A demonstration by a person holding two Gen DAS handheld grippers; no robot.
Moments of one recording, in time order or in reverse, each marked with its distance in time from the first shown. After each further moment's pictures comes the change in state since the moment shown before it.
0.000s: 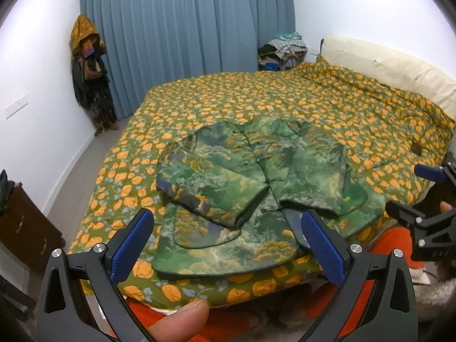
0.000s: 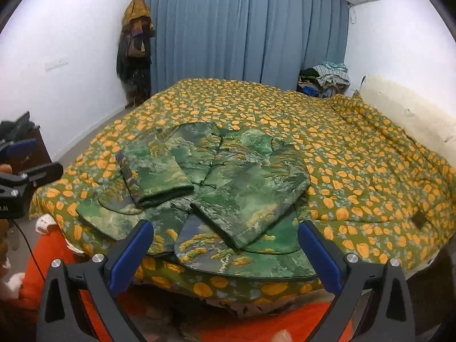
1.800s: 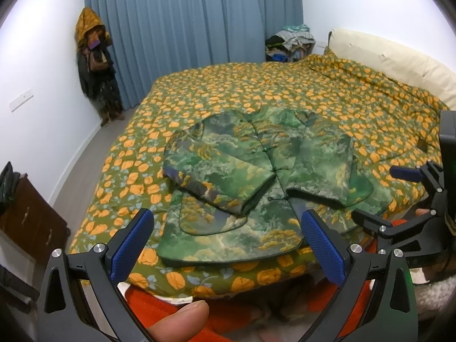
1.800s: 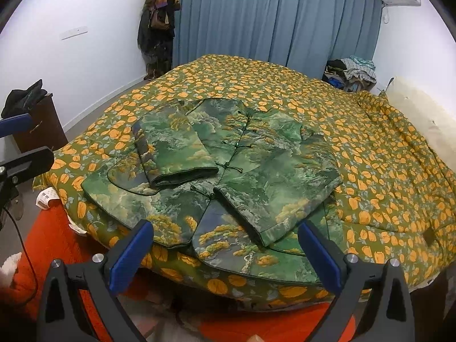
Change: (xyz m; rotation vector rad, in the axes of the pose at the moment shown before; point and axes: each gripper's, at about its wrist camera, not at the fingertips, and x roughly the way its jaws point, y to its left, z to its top) left arm 0.000 0.004 -0.008 -0.015 0.055 0.032; right arm 0.041 0.035 0.006 -0.095 0.100 0.085
